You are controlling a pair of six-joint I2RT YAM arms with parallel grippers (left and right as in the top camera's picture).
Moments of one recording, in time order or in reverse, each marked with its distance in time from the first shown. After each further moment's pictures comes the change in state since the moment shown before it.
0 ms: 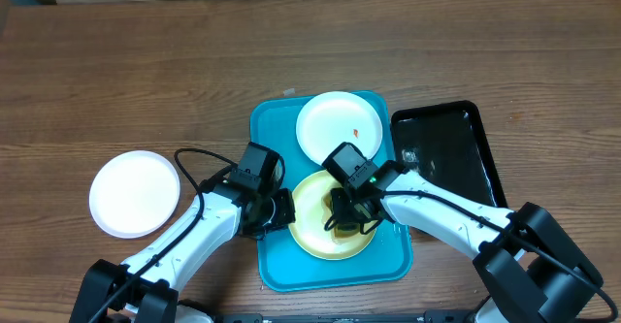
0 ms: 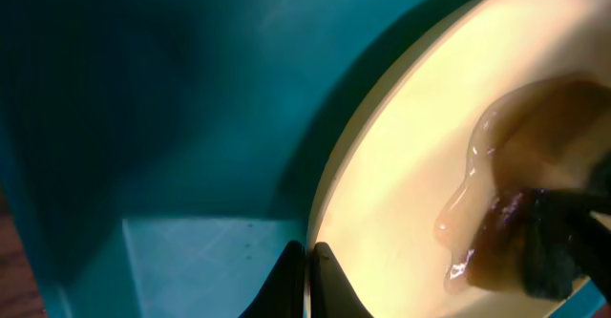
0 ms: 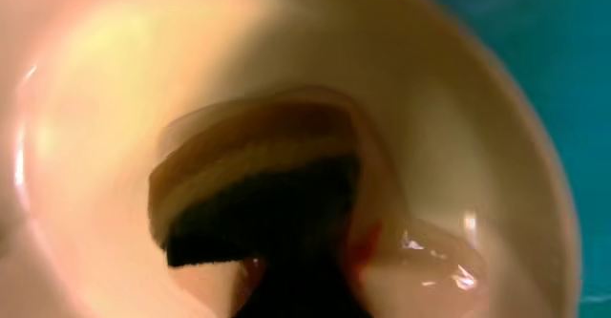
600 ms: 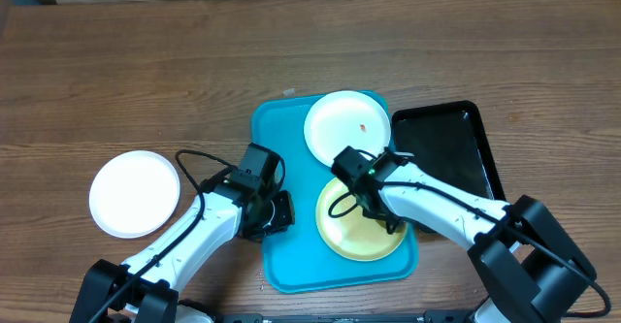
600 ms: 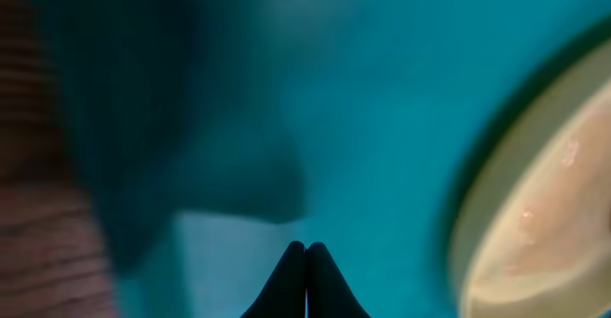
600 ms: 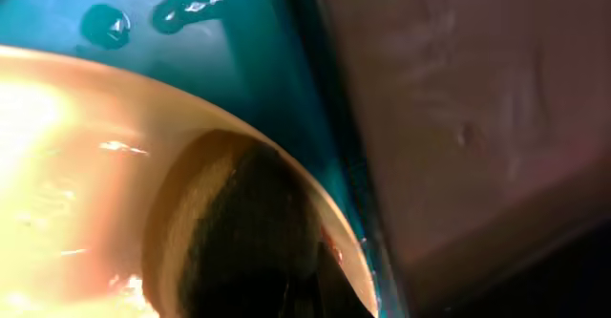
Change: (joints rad) left arm -0.008 0.000 0.001 -0.035 -0.015 -0.024; right arm -0.028 0.030 0.050 -0.326 0.412 0.257
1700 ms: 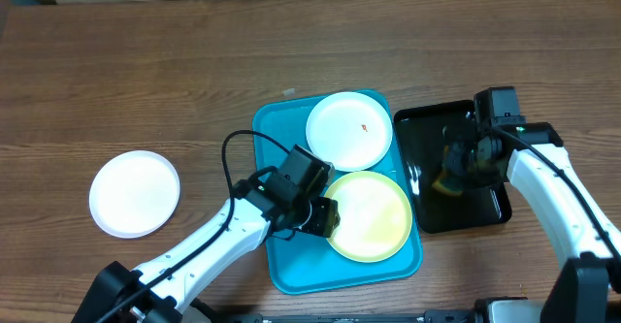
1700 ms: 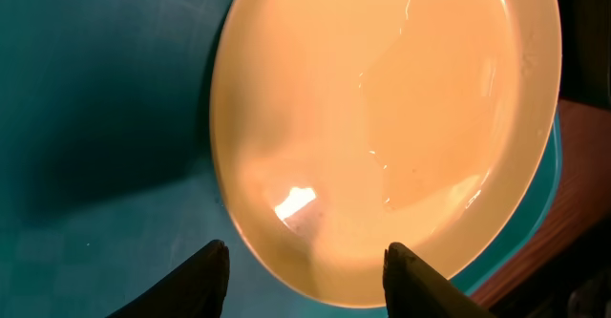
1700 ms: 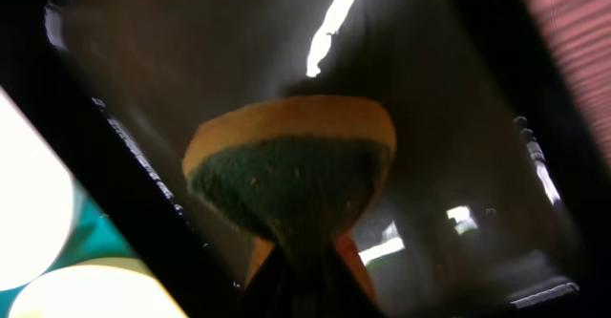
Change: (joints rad) left arm -0.238 0.000 0.094 0.086 0.035 0.199; right arm -0.685 -0.249 -0.027 0.116 -0.422 -0.449
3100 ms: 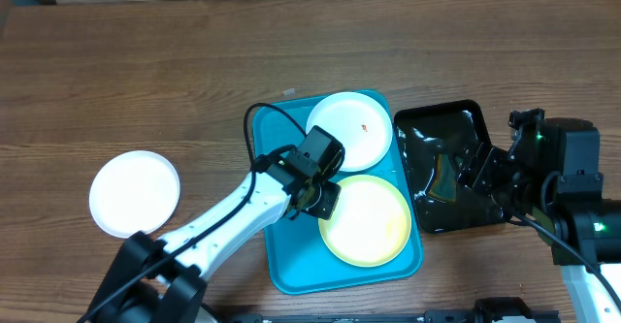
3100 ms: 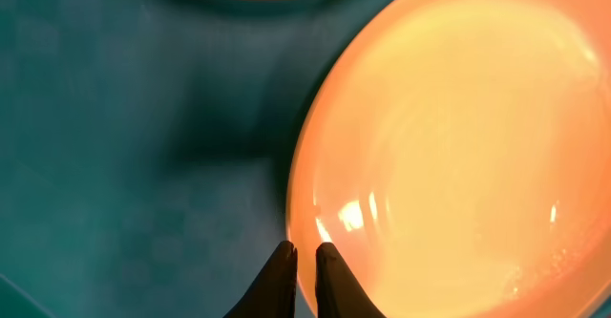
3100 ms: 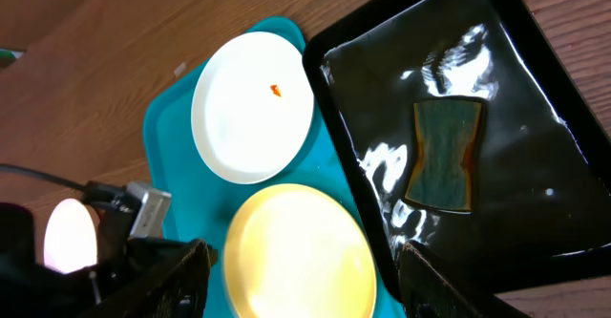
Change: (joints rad) left arm -0.019 0.155 0.198 -0.137 -0.180 0.157; right arm -0.008 -0.544 0.091 -0.185 -0.201 -0.032
